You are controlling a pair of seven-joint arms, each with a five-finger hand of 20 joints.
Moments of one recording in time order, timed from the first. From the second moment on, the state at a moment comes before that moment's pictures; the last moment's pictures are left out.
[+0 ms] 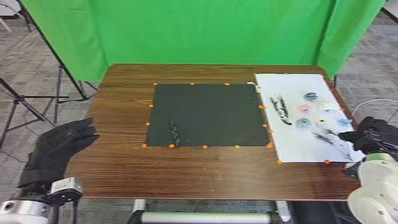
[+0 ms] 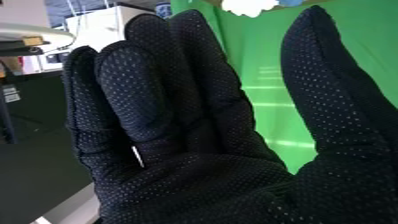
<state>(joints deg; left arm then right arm) 151.1 -40.3 -107.7 -129.1 35.6 20.7 26.1 -118.9 -40.1 92.9 -119.6 -131.3 4.2 51.7</state>
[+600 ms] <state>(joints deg) 151.2 -40.3 -107.6 -129.1 35.3 20.8 26.5 -116.9 -40.8 90.6 -116.4 -130.6 0.4 52.7</state>
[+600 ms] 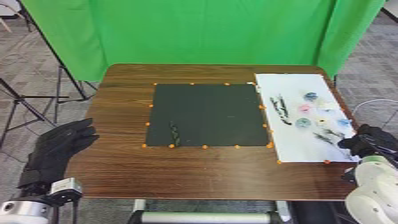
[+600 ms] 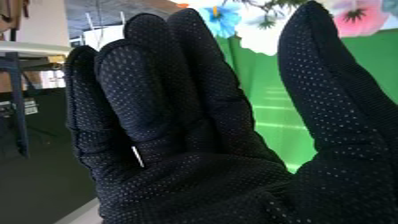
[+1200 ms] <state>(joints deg) 151.2 -39.8 -107.1 -128.9 31.6 20.5 29.1 -115.0 -41.3 87.7 -113.6 -129.5 -1.8 53.2</state>
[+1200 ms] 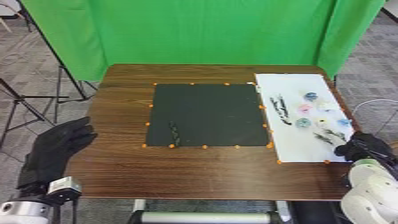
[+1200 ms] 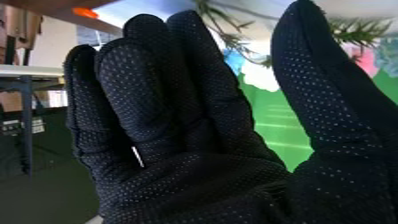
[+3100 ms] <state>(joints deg) 149.9 -40.3 -108.3 -129.0 33.3 19.6 24.7 -65.4 -61.2 40.0 -104.1 -134.1 -10.8 48.1</state>
